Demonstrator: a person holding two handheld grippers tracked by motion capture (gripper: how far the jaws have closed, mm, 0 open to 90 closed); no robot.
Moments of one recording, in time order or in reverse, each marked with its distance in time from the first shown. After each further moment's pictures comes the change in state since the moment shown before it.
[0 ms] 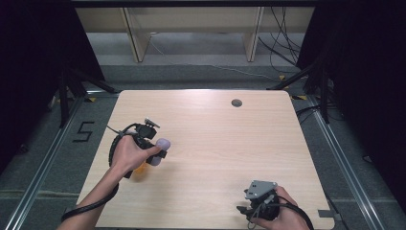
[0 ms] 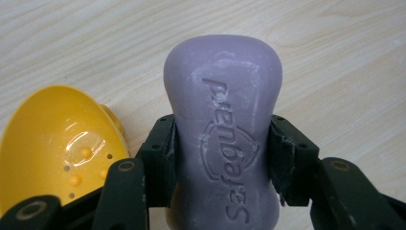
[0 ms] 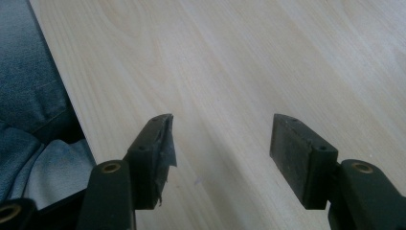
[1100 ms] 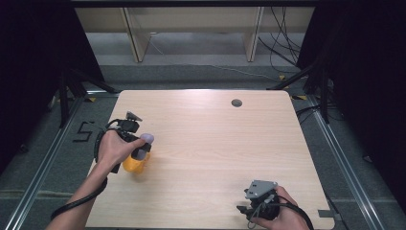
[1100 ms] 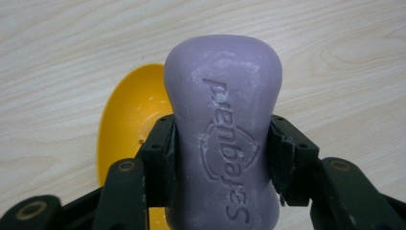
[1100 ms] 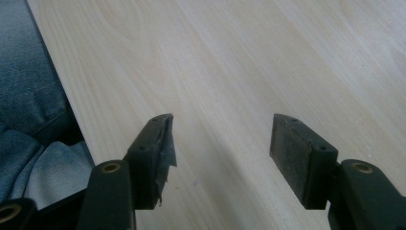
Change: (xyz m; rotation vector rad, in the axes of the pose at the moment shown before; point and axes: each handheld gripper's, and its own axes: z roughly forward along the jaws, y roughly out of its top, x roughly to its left) left arm 0.048 -0.002 -0.013 0.003 0.064 -0.113; right arm -0.003 0.000 0.002 -0.029 -0.007 -0.033
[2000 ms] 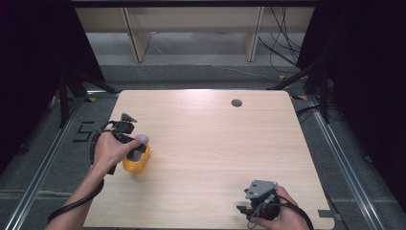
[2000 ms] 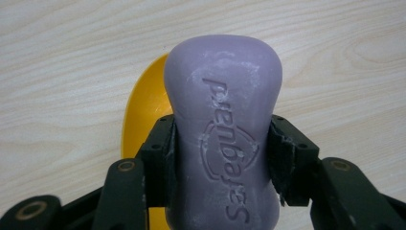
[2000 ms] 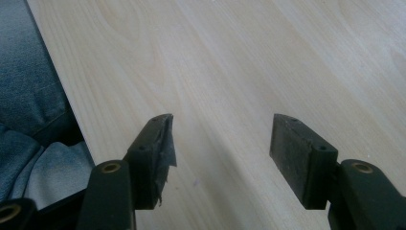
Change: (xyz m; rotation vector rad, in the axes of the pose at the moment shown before) left arm 0.013 -0.006 0.000 0.004 0.027 -0.022; right arm 0.003 0.000 -0.001 0.013 -0.002 0.051
